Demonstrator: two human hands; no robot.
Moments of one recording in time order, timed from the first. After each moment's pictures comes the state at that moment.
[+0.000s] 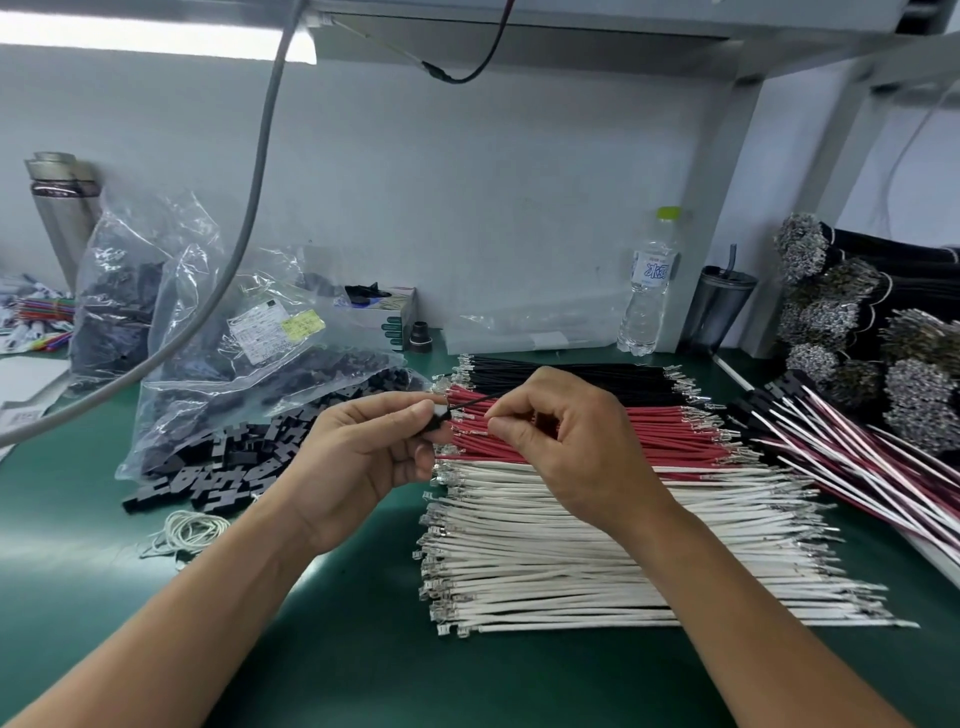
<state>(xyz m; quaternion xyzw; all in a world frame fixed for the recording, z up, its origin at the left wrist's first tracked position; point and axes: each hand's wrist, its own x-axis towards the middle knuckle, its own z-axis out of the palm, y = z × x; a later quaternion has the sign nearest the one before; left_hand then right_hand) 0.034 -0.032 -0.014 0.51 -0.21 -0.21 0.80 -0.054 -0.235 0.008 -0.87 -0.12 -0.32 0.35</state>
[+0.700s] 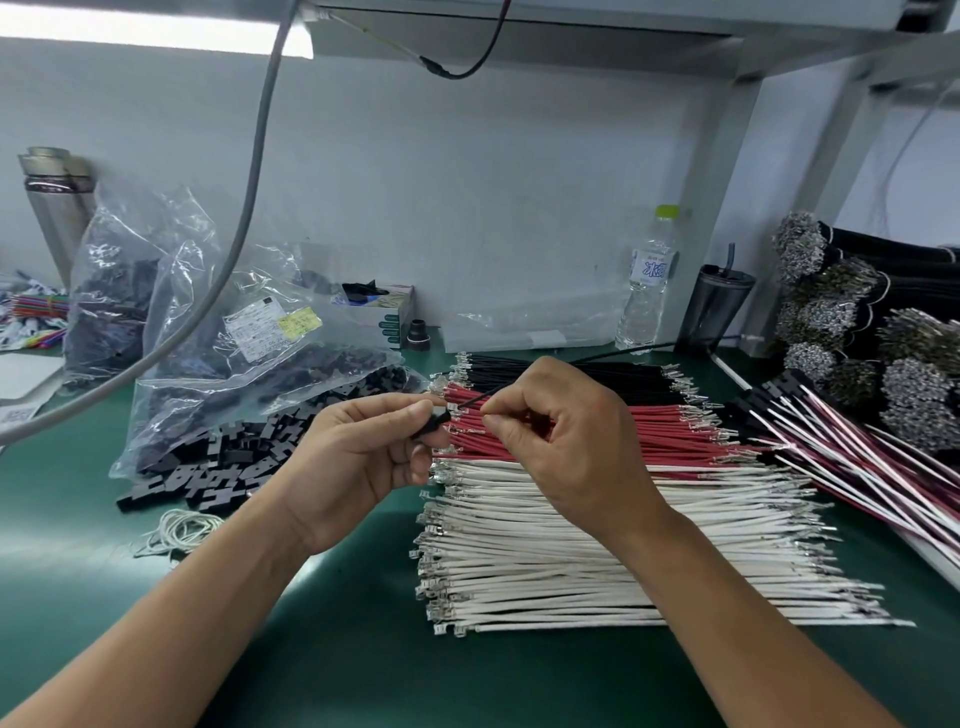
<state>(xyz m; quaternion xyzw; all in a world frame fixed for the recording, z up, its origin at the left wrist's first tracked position) 0.036 -0.030 -0.014 0.51 -0.23 -0.24 0.80 -0.057 -0.228 0.010 -0.87 -0.13 -0.39 0.28</state>
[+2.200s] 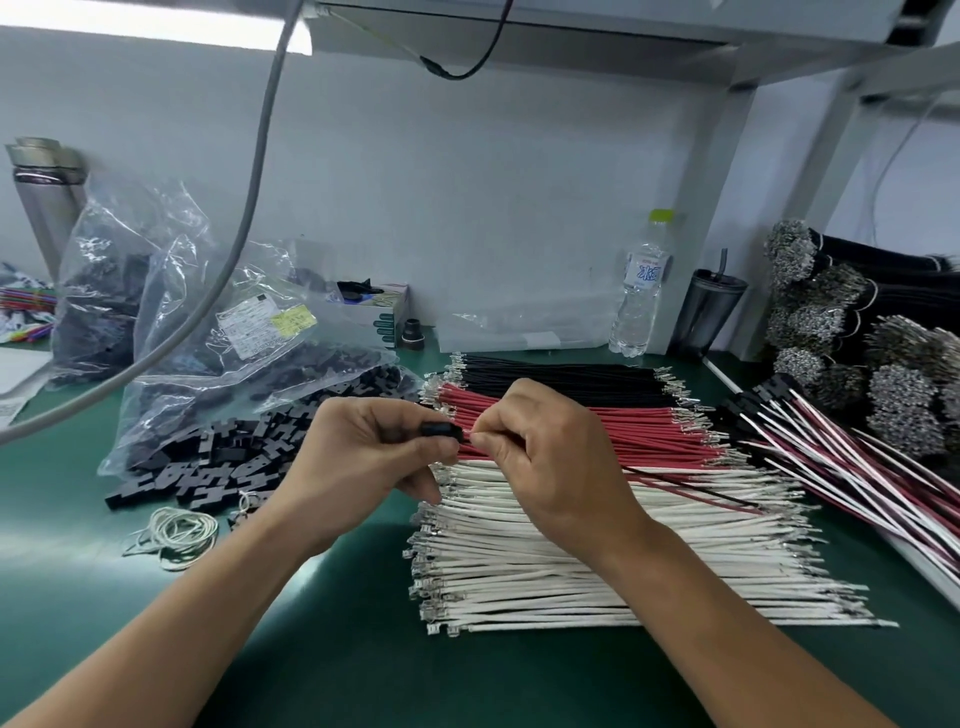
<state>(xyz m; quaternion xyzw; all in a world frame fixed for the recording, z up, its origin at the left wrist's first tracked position) 0.020 -0.037 -0.012 0.67 -0.29 -0.06 0.68 -0.059 -0.218 0.003 -0.90 -0.12 -0.36 0.21</state>
